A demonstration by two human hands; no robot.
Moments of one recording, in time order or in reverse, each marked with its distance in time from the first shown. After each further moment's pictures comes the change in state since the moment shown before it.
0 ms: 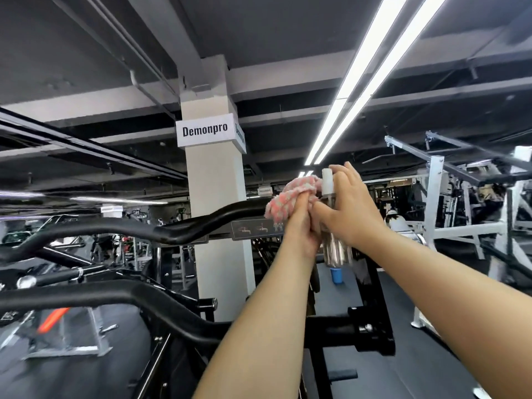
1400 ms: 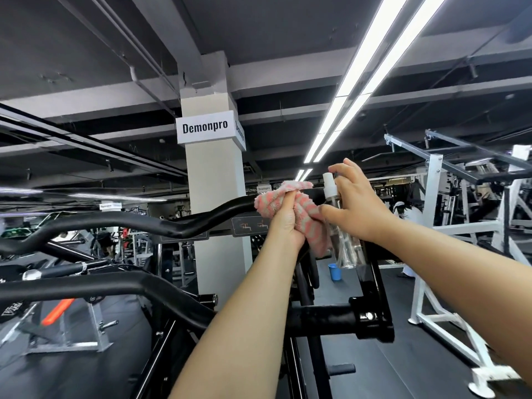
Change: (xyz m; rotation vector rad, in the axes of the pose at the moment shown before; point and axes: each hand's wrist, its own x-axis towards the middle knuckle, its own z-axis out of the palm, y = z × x) left_hand -0.013 0.019 -0.017 -0.094 0.117 -0.028; right_hand -0.004 0.008 -0.011 -0.020 -0.182 -0.086
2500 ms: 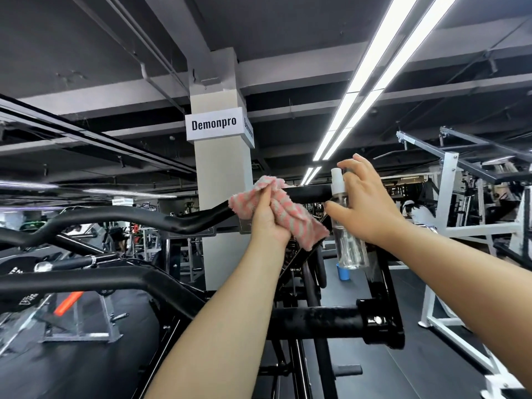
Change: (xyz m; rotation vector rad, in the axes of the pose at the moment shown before) left_hand 0.010 0.016 -0.034 -0.155 0.048 0.136; right_hand 0.000 0.005 0.008 -0.045 0.089 -0.038
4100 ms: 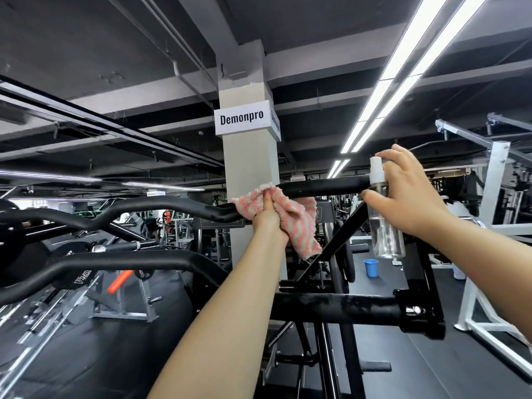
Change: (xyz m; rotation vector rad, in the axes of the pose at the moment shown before) left_hand -0.014 0.037 -0.039 0.234 0.353 -0.008; right_hand -0.001 -0.001 0.000 -0.022 0.040 0.002
